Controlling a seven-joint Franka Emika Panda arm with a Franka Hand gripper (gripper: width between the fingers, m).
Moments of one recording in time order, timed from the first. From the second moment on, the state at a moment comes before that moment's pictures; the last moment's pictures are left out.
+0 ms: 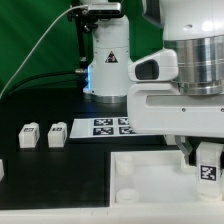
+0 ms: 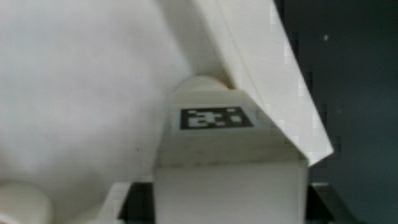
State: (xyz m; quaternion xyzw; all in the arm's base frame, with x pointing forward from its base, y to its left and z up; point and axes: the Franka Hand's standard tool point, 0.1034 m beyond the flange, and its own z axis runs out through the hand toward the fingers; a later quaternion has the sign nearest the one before) arm 0.630 0.109 0.074 -0.95 0.30 -0.01 0.06
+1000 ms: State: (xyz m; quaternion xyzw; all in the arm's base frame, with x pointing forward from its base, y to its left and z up) arm 0.624 0.105 0.072 -0.73 0.68 0.02 0.08
